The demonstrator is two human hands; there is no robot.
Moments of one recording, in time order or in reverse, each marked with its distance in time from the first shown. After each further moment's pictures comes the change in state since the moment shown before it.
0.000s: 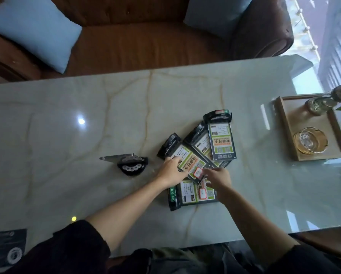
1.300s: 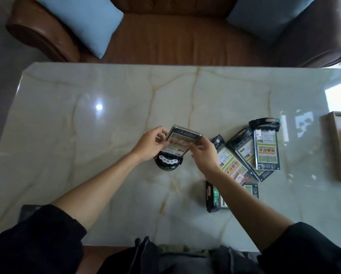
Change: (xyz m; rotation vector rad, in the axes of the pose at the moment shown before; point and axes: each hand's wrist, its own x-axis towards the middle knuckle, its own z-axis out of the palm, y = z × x) left_hand -0.016 -0.155 -0.167 -0.311 0.262 0.197; right_hand -0.077 -0.085 0.178 -0.203 -0.170 -0.561
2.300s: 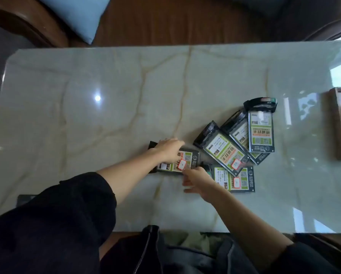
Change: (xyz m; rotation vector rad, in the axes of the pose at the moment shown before) left_hand 0.002 0.012 0.104 0.746 -0.466 -0.046; right_hand -0.058 0.100 0.002 0.148 -0.325 0.652
